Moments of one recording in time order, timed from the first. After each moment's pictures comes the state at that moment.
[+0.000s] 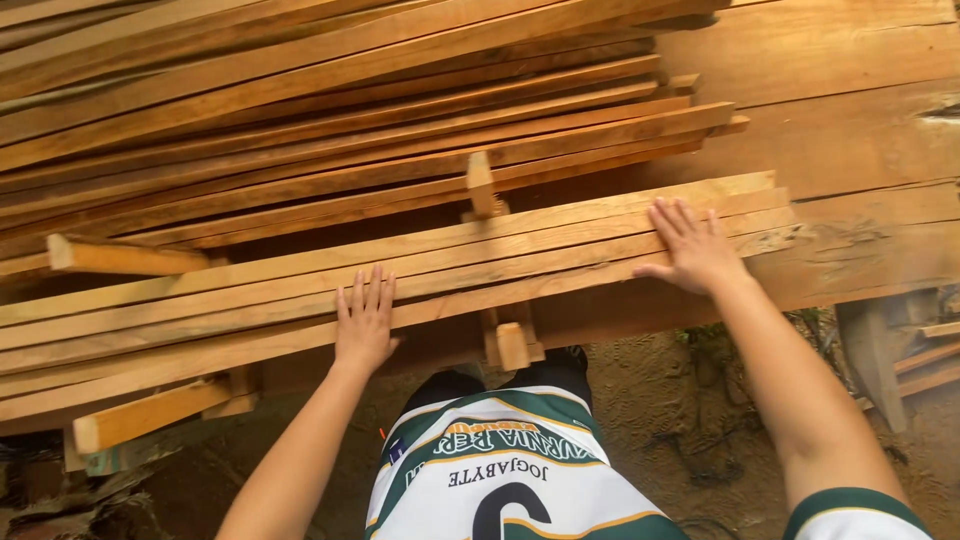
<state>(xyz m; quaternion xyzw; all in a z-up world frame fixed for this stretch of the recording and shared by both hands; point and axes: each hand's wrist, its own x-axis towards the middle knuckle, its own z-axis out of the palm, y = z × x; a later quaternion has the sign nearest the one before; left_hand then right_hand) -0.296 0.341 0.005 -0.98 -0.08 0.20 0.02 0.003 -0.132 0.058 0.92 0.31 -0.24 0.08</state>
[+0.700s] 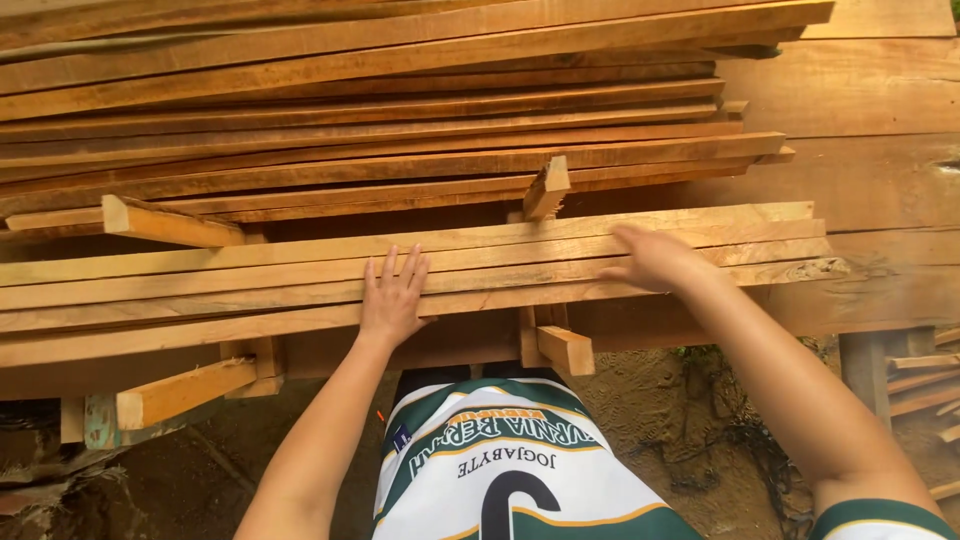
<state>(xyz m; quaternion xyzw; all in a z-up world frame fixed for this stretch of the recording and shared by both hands) -0.293 0.389 -0.034 -1.00 -0.04 0.06 0.00 -0.025 0.045 0.134 0.86 0.28 -0.41 0.05</state>
